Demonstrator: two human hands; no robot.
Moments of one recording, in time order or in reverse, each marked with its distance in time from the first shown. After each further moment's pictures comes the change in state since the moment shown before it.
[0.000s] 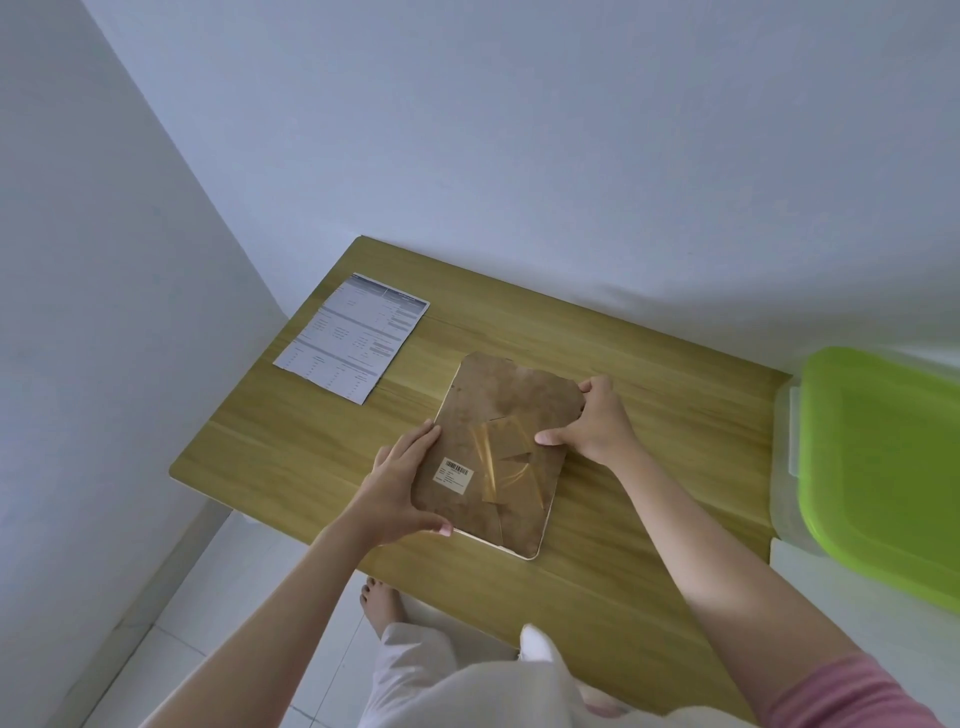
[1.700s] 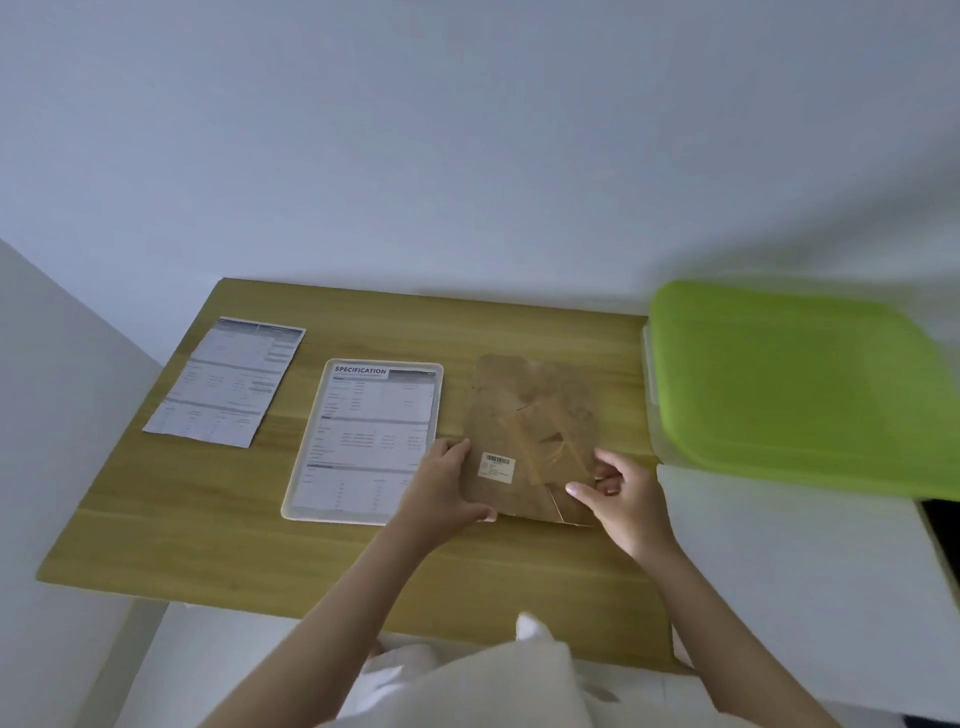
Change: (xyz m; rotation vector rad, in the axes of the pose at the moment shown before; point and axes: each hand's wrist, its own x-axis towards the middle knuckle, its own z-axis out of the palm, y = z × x) left_hand 0.032 0.126 0.091 0.097 -0.066 0.118; right_hand -0.120 0.143 -0.039 0.344 0.341 0.122
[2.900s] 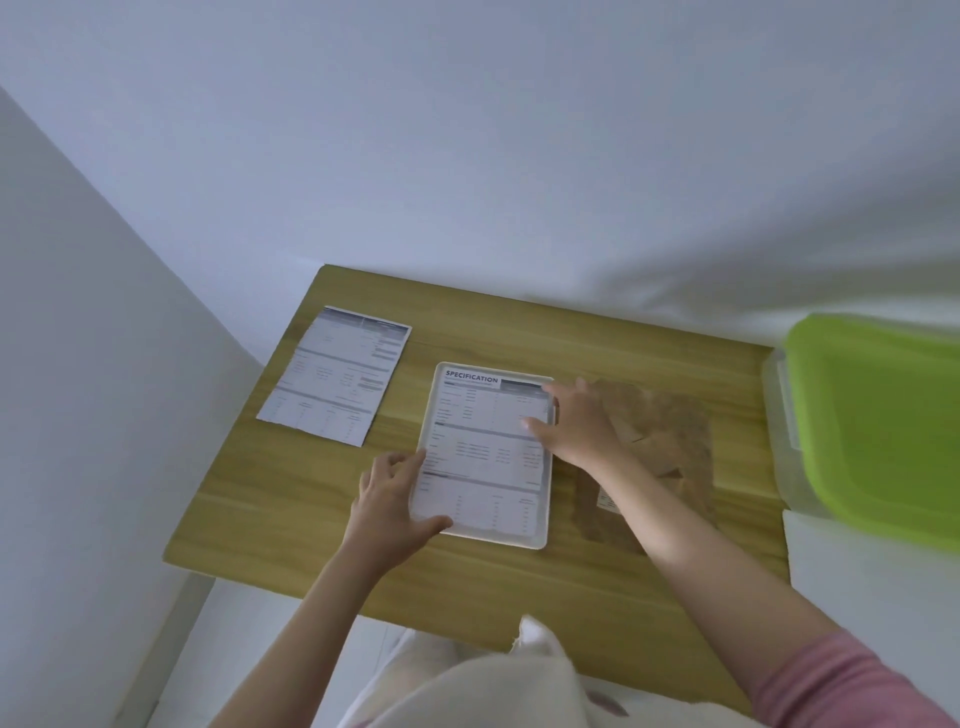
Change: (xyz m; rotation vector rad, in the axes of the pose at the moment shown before) left_hand -0.043 -0.140 -0.101 0.077 0.126 -0.233; right_hand 0.063 -0.143 0.152 -0.540 -0.310 -0.181
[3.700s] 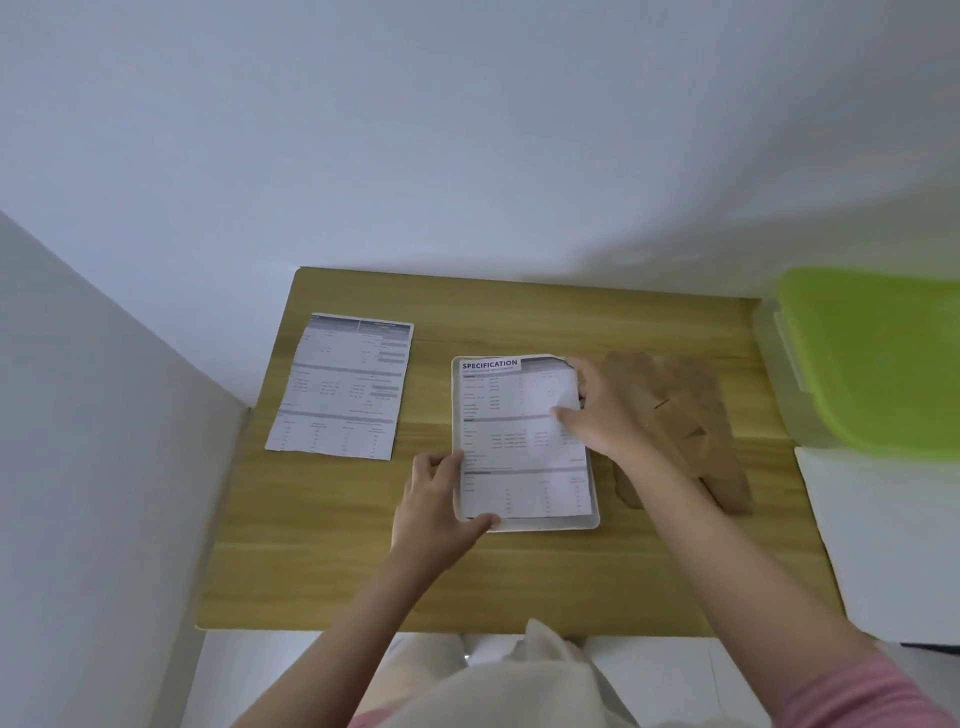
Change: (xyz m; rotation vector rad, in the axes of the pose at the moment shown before) left_hand 0.023 -0.029 -0.003 -0.044 -0.114 0.192; right_hand -0.020 -0.033 0.017 0.466 0.119 0.169
